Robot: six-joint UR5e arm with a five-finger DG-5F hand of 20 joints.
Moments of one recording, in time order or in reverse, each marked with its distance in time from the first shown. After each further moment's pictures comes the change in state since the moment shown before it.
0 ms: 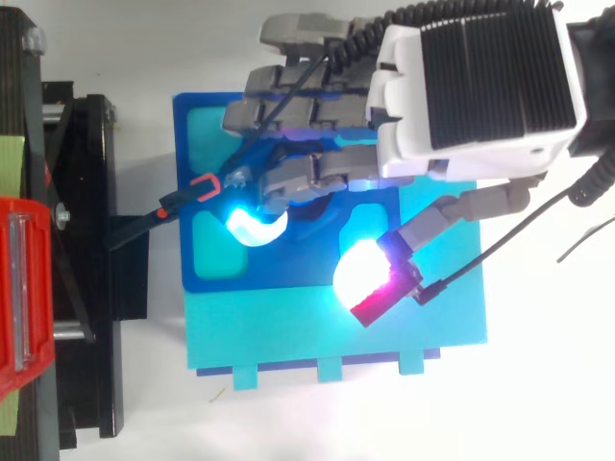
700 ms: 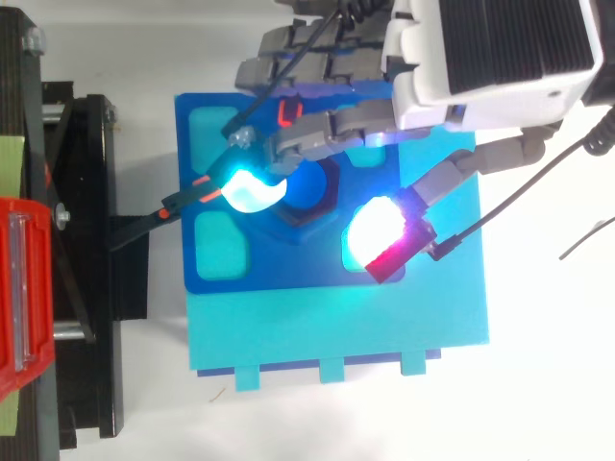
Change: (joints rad) arm -0.052 0.000 0.000 -0.004 -0.062 -0.020
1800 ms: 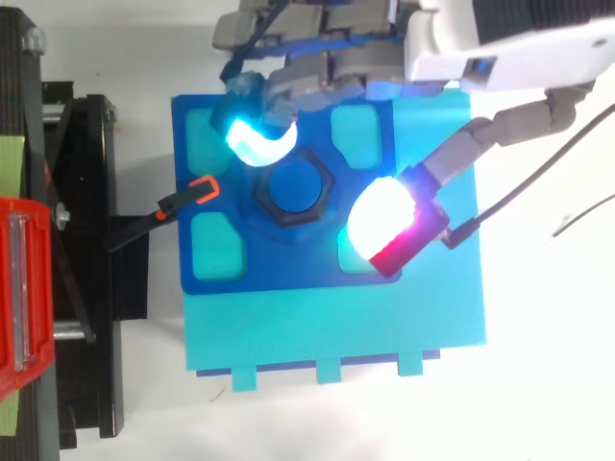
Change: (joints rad) arm -0.014 0.000 0.097 -0.030 -0.043 -0.009
